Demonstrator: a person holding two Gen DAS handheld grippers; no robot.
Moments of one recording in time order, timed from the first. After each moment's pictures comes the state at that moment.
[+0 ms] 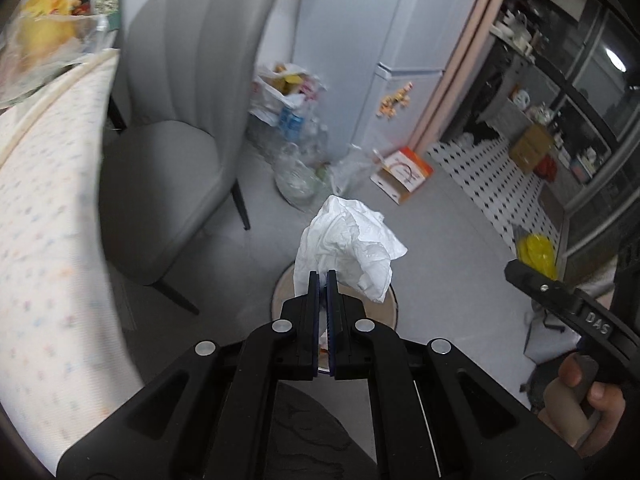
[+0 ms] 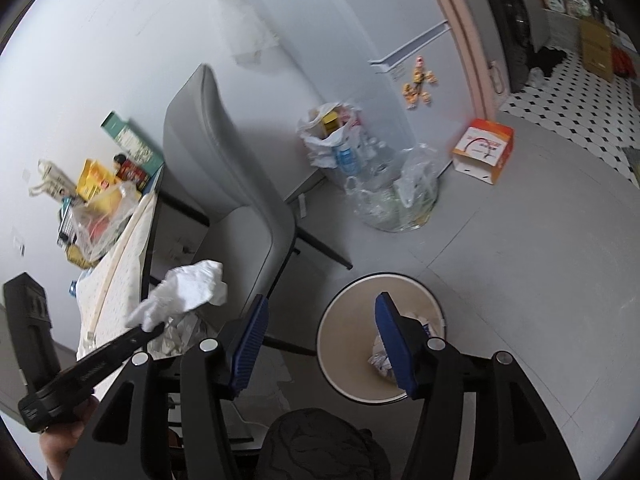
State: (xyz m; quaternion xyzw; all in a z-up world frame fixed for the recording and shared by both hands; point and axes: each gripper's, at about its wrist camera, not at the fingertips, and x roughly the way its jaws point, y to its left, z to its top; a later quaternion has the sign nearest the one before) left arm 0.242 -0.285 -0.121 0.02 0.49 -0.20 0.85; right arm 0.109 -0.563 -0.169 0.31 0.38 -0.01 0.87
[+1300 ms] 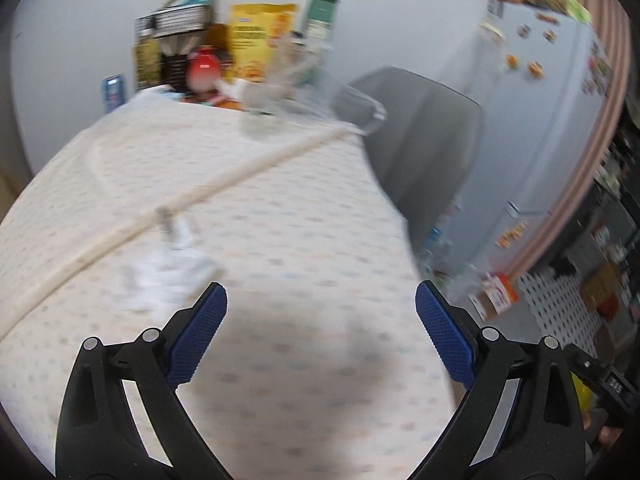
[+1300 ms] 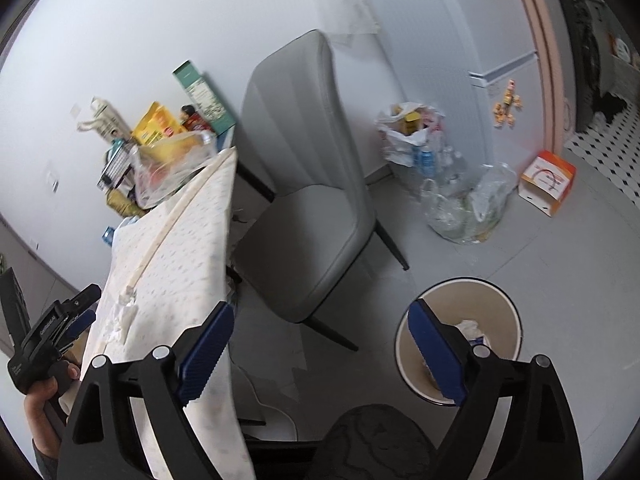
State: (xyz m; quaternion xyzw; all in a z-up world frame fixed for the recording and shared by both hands) left arm 0.200 -0.010 -0.039 -0.10 0.35 0.03 0.93; right arm 0.136 -0.409 -0.114 0.23 0.38 0.10 0.89
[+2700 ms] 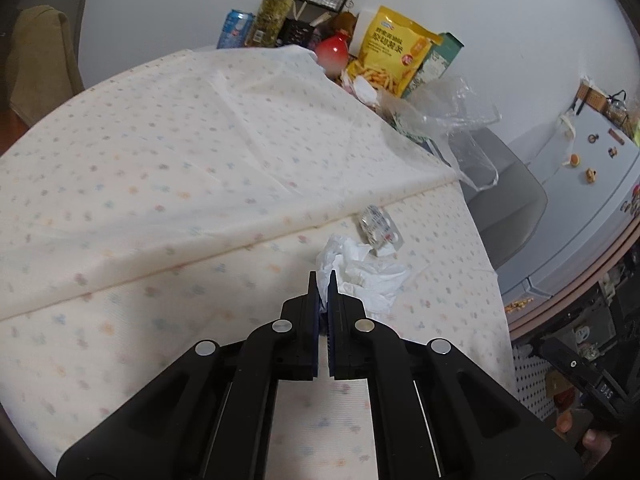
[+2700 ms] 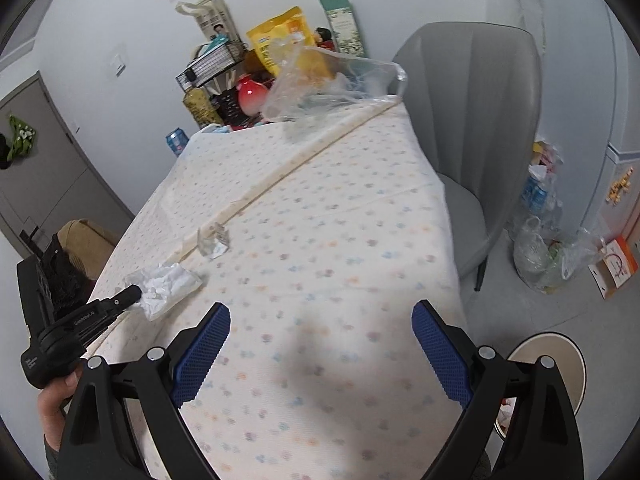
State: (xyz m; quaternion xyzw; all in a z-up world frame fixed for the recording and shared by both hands) left arm 0.162 0.186 -0.083 -0.26 0.34 0.08 0.90; right arm 0.192 -0.165 -0.068 0.08 0.40 0.24 0.88
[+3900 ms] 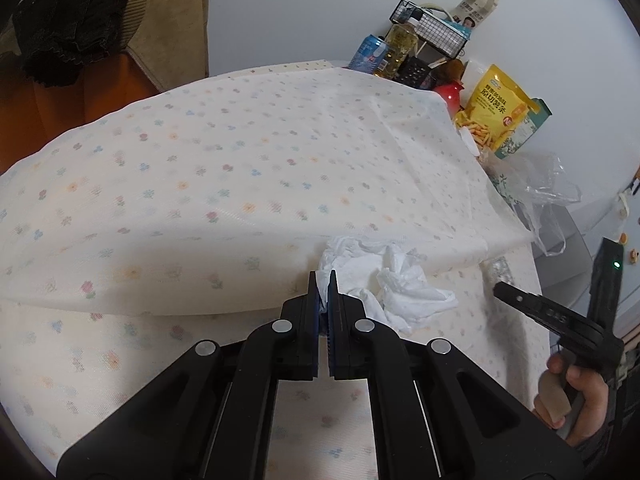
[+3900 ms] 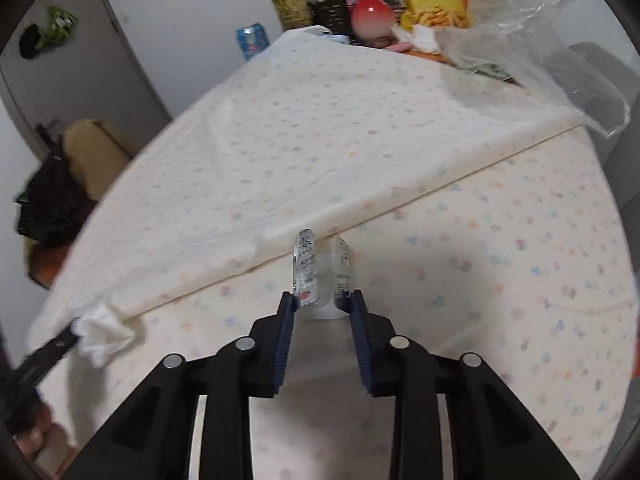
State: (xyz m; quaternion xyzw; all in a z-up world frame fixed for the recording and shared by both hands) left arm 0.088 0.286 -0.112 -0.33 0.32 0.21 0.86; right arm 0.263 0.037 -0.102 -0.05 0.45 0.35 0.82
